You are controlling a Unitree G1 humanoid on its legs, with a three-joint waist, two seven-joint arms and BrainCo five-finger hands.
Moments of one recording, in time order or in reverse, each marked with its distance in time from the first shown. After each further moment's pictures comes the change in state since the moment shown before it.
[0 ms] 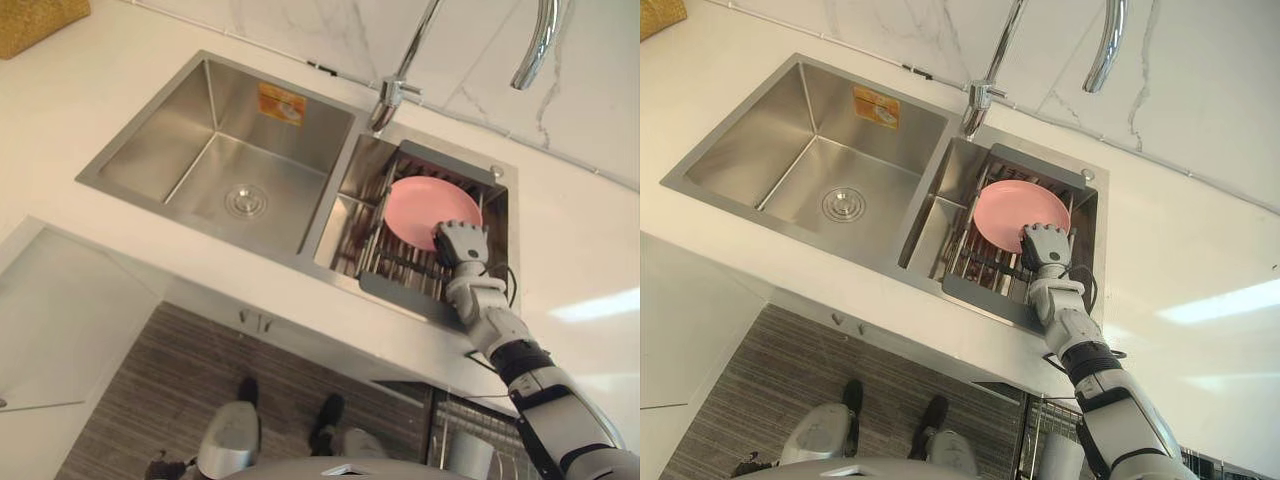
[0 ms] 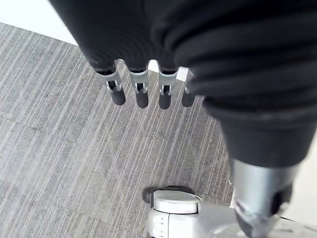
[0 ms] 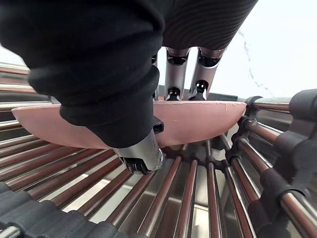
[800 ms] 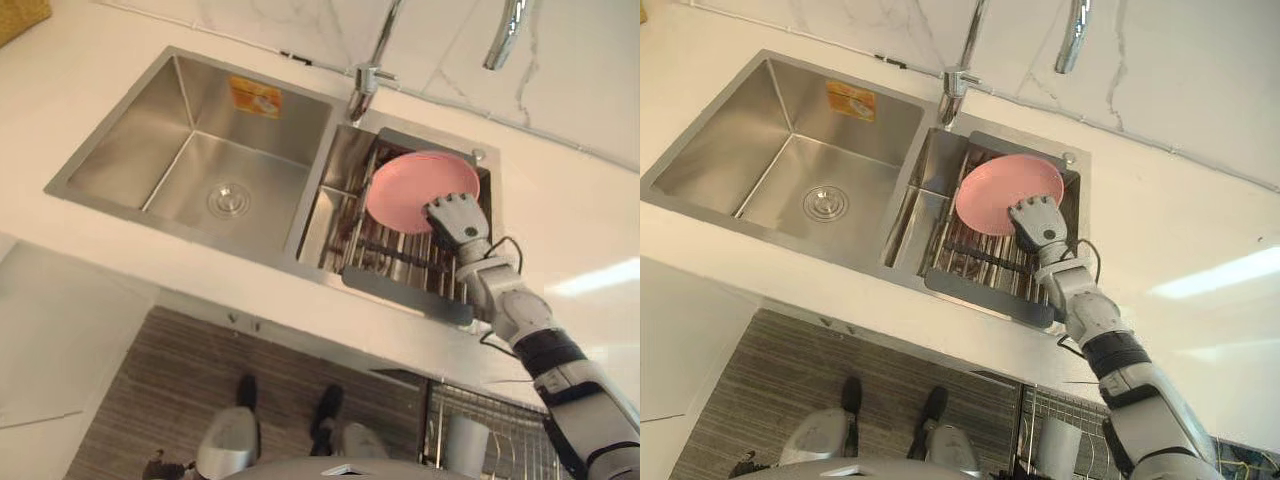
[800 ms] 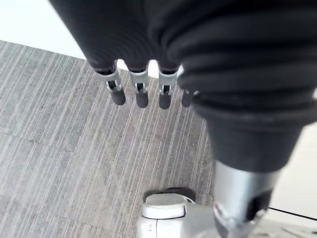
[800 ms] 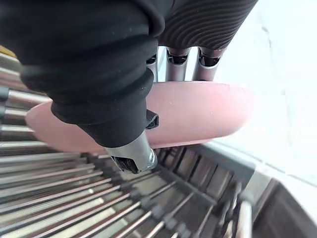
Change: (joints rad) left arm 0.001 0.000 0.001 0.001 0.001 -0.004 0.003; right arm -0.015 -0.159 0.015 -0.224 -0.246 -0.108 -0.012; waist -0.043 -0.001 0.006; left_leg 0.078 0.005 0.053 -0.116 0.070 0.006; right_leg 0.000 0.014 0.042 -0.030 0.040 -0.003
